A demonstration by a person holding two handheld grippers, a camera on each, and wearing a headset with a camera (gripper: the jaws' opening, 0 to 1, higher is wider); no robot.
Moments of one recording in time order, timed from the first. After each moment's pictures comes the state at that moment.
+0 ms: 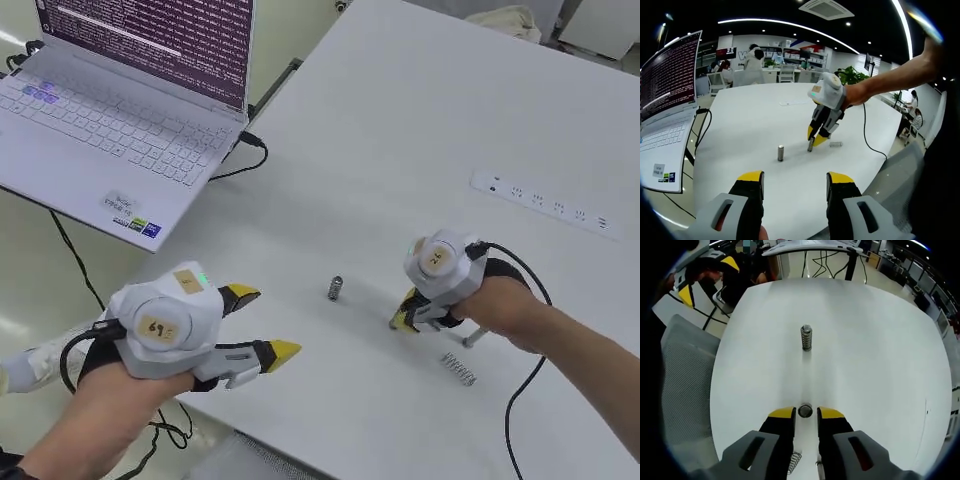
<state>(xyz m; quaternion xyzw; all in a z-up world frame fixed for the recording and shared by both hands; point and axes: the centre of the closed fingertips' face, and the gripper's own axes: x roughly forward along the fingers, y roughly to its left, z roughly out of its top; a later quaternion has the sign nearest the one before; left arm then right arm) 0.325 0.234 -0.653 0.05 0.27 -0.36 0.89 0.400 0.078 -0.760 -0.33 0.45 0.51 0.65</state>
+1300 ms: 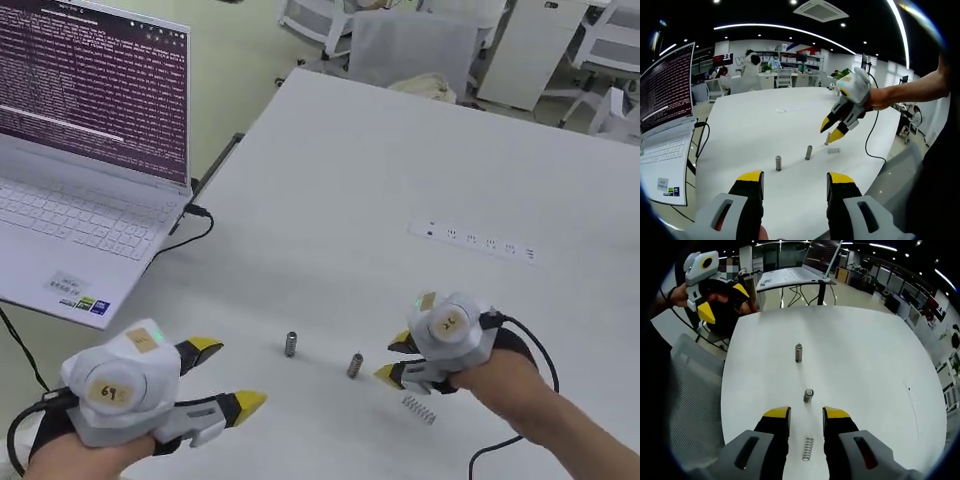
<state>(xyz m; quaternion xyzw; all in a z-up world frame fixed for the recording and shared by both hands) 0.327 0.223 -0.633 0.06 0.25 -0.37 0.89 0.373 0.052 -0.703 -0.26 0.38 0.45 0.77</state>
